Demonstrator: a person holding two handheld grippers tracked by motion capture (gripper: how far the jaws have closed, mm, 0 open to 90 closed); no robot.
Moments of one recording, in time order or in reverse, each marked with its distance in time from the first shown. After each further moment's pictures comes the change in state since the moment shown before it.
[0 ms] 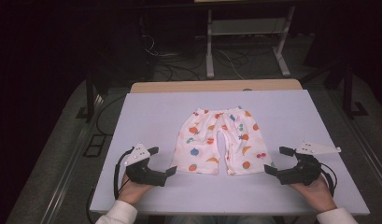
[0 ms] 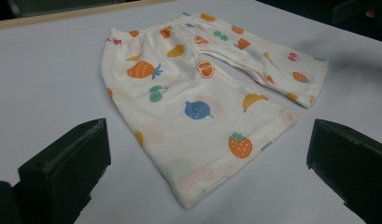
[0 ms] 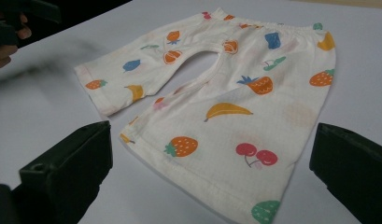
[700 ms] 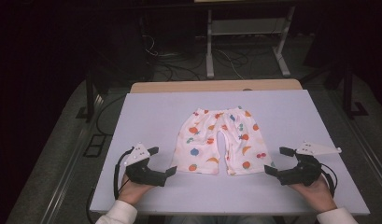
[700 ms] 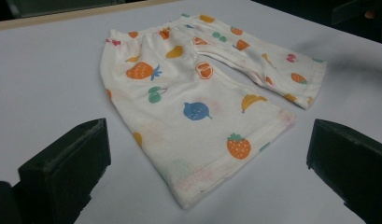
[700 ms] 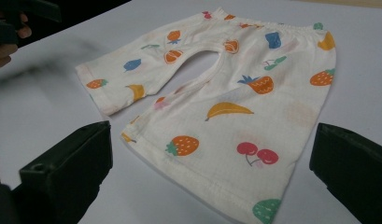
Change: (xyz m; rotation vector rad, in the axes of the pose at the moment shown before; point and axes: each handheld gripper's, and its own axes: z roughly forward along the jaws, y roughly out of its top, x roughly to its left) left arm -0.001 0.001 -0.001 -0.005 -0.002 0.001; right arm 0.001 0.000 -0.001 0.001 -0.001 -0.004
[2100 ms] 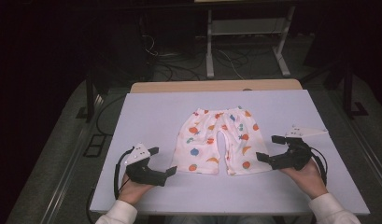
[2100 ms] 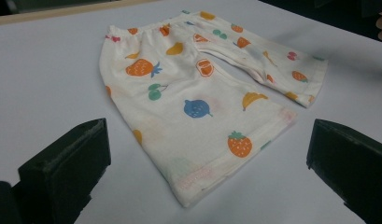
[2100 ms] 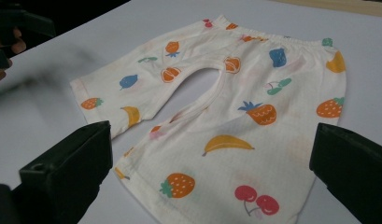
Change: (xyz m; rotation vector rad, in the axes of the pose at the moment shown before) left arm 0.002 -0.001 0.002 0.010 -0.004 -0.007; right arm -0.007 0.039 0.025 0.050 0.018 0.006
